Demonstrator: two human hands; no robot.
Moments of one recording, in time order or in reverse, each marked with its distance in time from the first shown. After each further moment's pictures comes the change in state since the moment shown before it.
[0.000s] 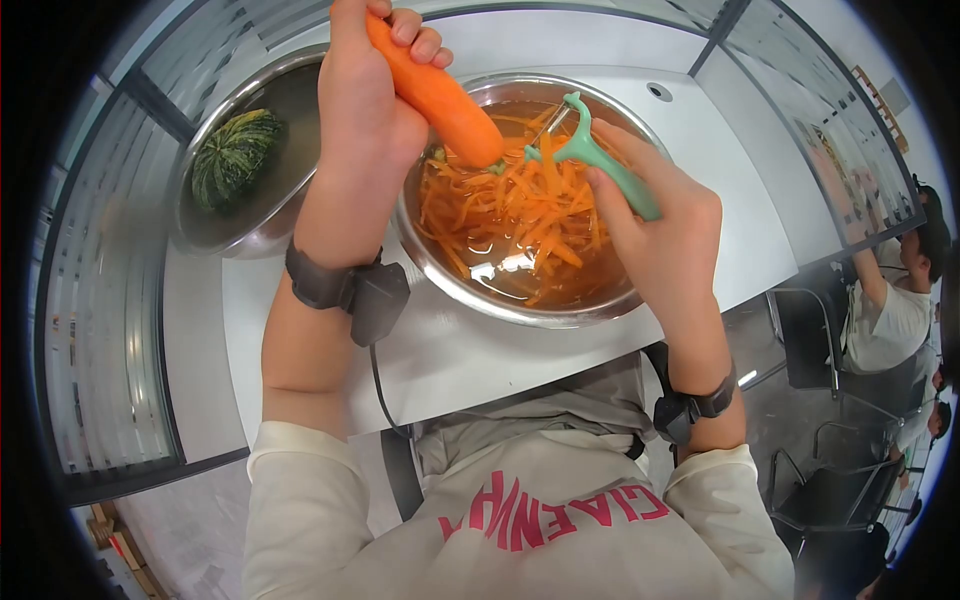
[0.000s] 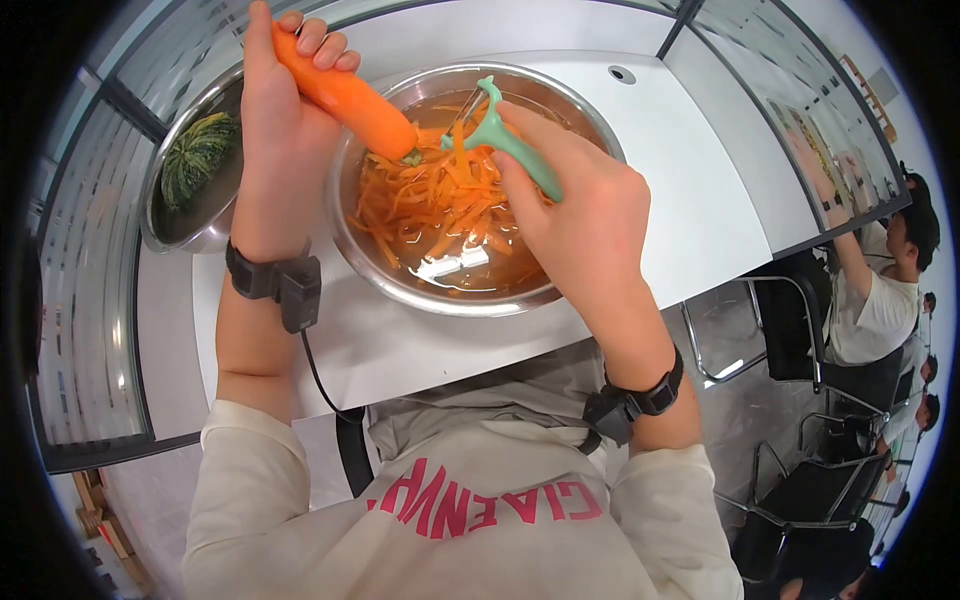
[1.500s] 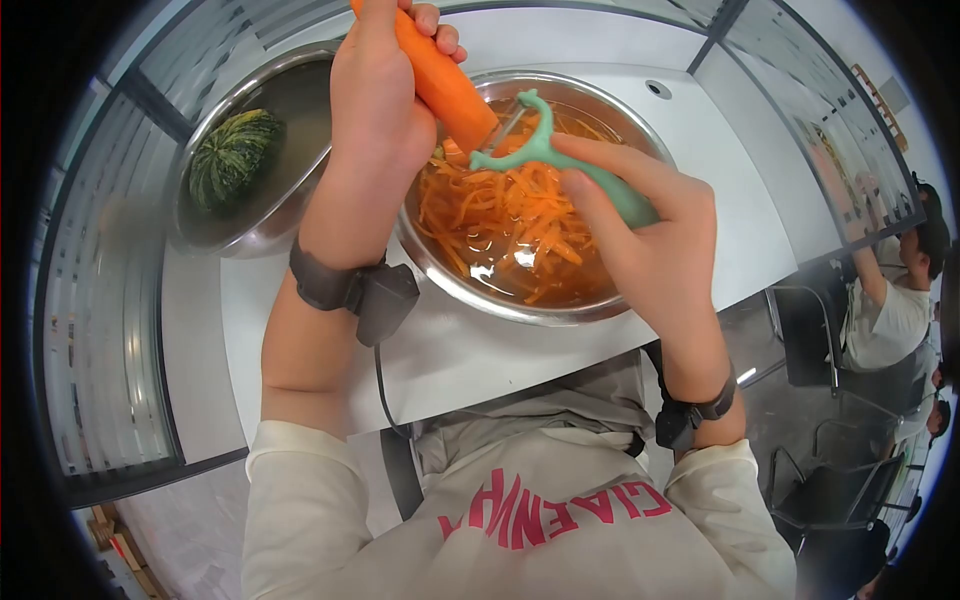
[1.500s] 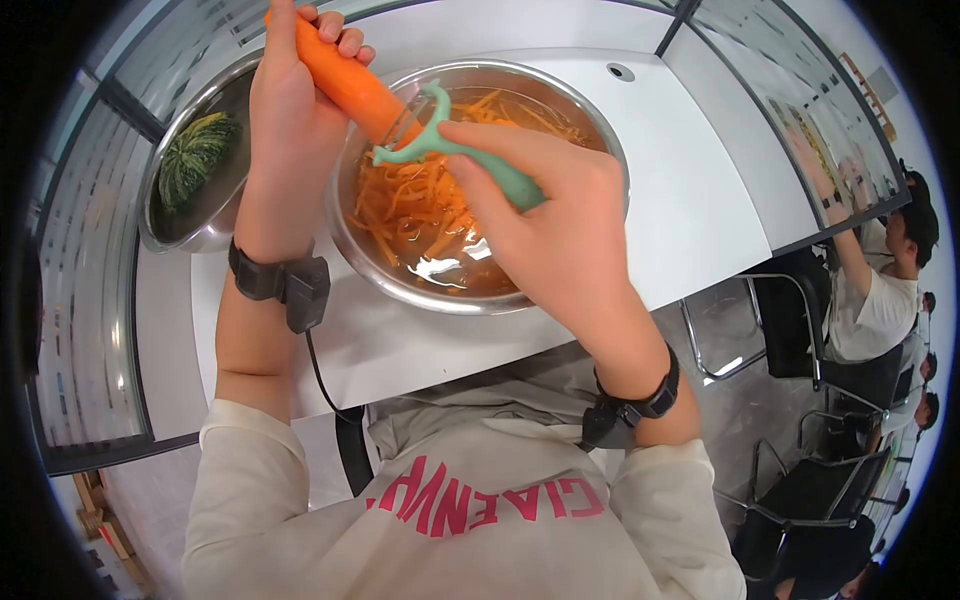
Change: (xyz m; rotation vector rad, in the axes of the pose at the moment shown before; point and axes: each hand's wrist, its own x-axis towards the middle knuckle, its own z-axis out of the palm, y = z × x) left_hand -0.002 -0.007 0.005 0.085 -0.015 0.013; right_hand 0.008 -0.030 -0.008 0.349 -0.162 0.093
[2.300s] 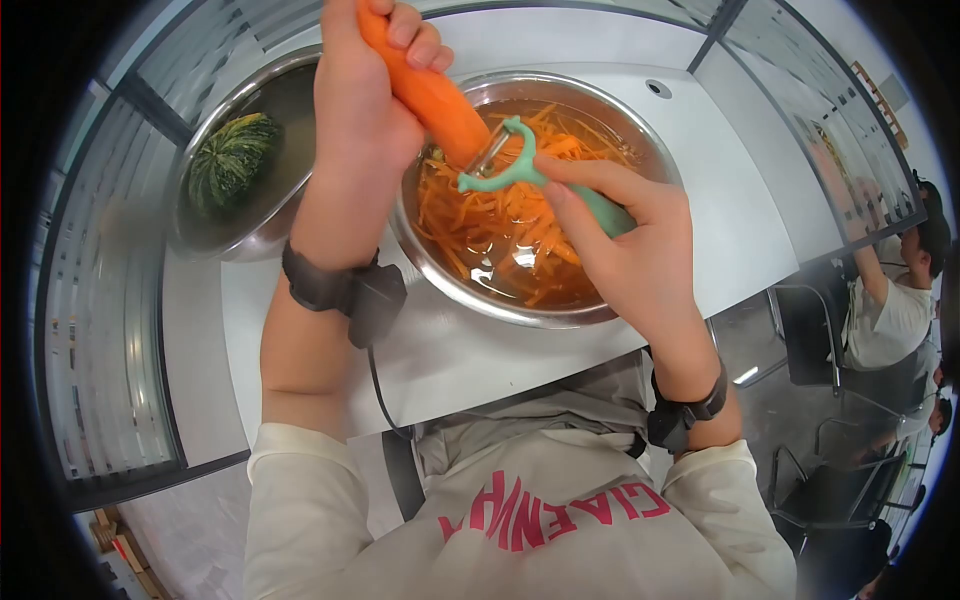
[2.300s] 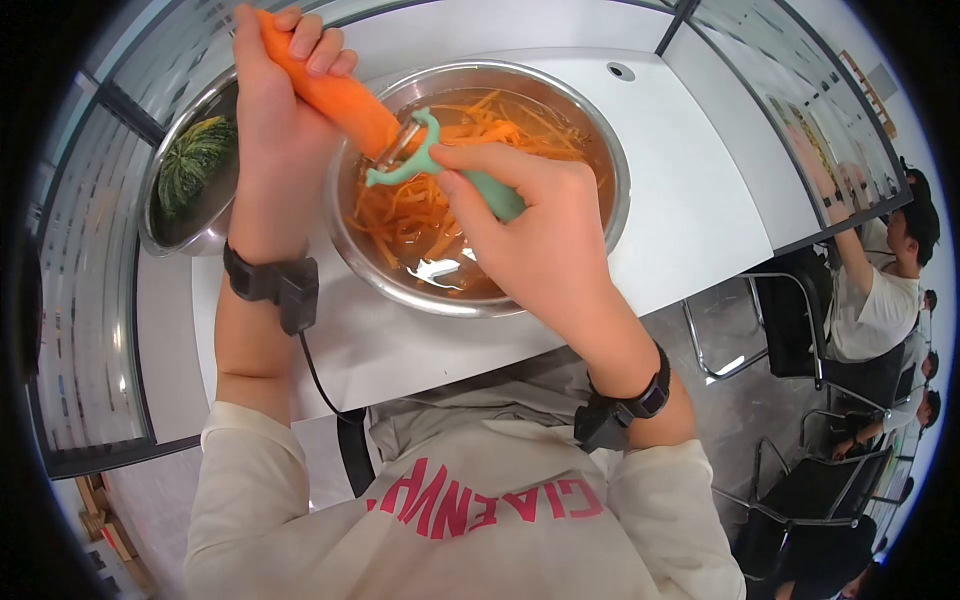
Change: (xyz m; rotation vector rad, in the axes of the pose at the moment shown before) left_hand 0.005 0.009 -0.008 -0.105 -0.045 -0.029; right_hand -0.005 0.006 0.014 0.117 -0.016 0.117
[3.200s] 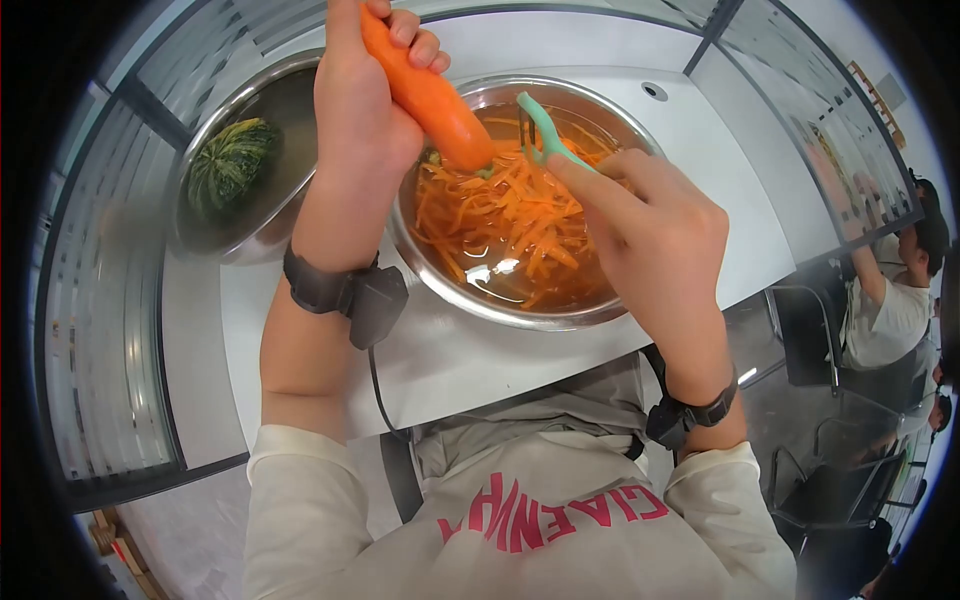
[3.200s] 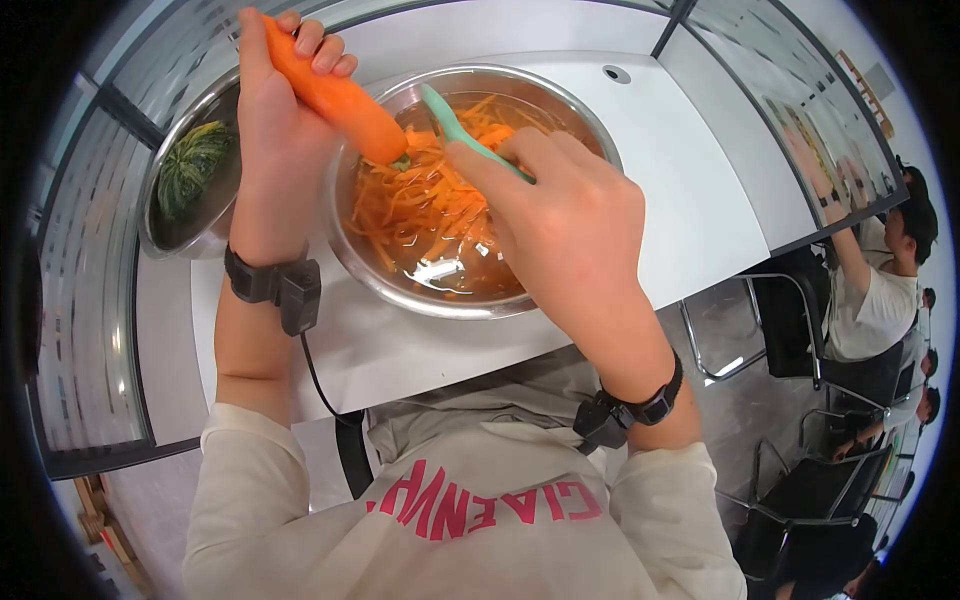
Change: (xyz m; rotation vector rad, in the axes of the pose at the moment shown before) left_hand -0.002 -0.003 0.004 0.043 0.022 0.018; right_hand 0.004 0.000 -0.026 -0.775 0.041 -0.461
